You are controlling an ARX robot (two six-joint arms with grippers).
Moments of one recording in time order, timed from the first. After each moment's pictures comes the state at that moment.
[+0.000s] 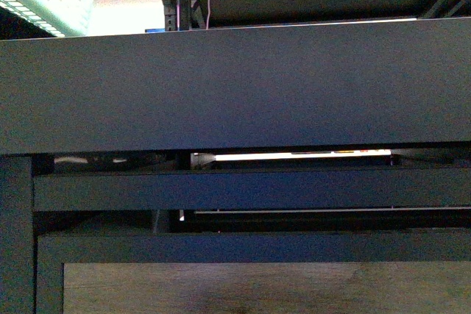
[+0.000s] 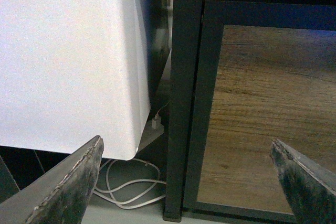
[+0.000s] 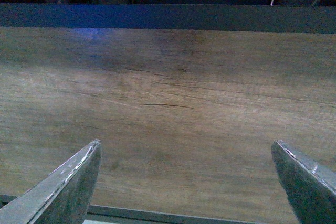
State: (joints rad) left arm 0.00 0.00 0.01 0.00 0.00 0.00; right arm 0.00 0.00 0.02 0.00 0.00 0.00
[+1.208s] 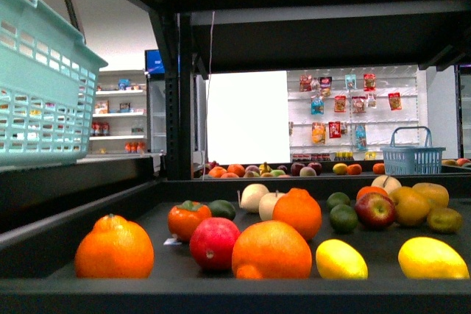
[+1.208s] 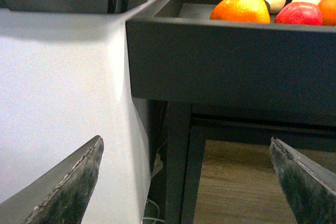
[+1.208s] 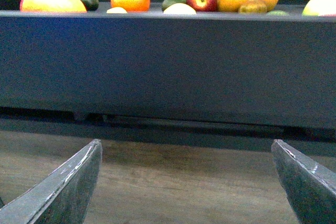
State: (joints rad) left arm 0.00 0.00 0.01 0.00 0.00 0.00; right arm 0.00 0.00 0.02 0.00 0.00 0.00
